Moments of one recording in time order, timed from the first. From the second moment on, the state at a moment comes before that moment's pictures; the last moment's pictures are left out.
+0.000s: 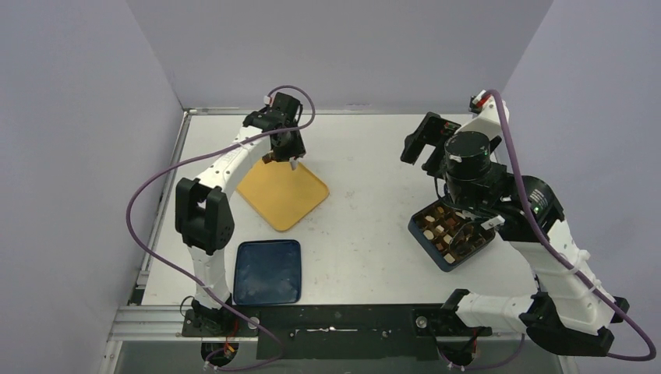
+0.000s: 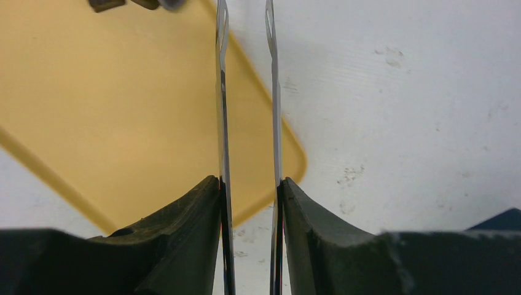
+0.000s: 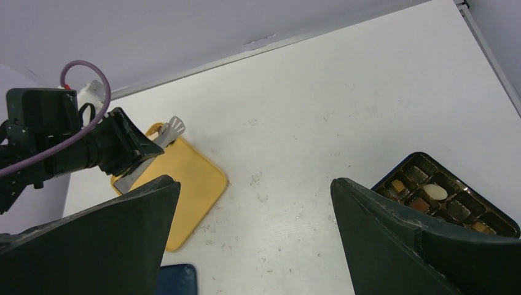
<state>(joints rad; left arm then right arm) -0.44 1.97 1.84 -0.86 -0.13 -0.66 0.82 1.12 1.76 -1.05 0.75 0.66</state>
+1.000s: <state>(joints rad) -0.29 1.89 1.80 -0.96 -0.29 -0.64 0.82 1.14 1.76 -1.05 0.72 0.59</state>
